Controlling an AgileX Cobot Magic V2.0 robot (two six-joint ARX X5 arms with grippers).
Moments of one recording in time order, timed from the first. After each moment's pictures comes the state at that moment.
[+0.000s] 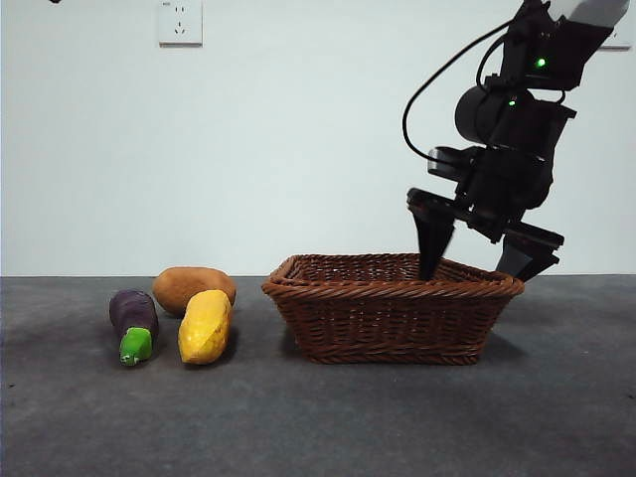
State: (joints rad) left arm -0.05 0.84 0.93 -0.67 0.42 -0.10; right arm 0.25 2.02 1.53 -0.70 -0.23 0.05
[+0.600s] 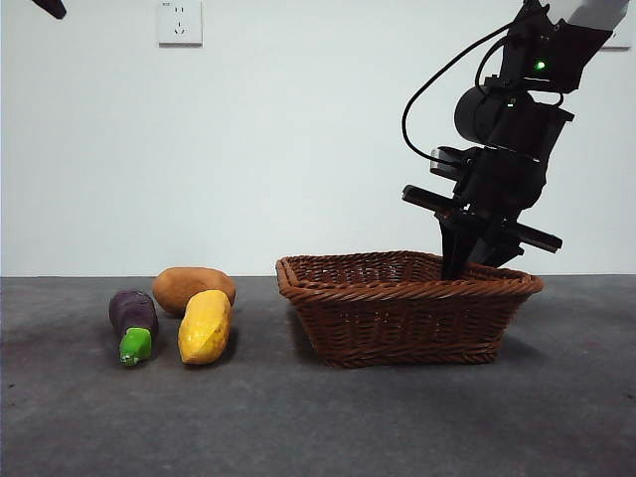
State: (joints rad) left arm -0.05 0.88 0.93 -0.67 0.42 -0.11; right arm 0.25 2.02 1.53 -0.68 -0.25 0.13
